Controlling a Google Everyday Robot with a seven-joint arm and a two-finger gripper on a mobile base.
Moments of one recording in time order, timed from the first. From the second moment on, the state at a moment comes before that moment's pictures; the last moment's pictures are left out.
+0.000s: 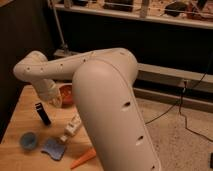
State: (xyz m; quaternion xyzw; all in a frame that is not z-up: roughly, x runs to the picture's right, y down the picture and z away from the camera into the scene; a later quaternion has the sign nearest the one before) arm -0.260 0.080 0.738 -0.29 0.19 0.38 0.86
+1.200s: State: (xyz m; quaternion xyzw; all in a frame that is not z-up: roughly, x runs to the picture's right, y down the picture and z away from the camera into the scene) arm -0.297 0.099 0.755 -0.32 0.21 0.35 0.85
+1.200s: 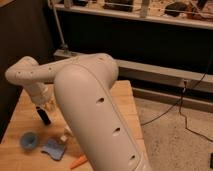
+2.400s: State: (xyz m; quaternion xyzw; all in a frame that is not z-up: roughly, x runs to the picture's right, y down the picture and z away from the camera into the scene) arm -0.332 0.077 0.756 -0.39 0.16 0.38 0.83
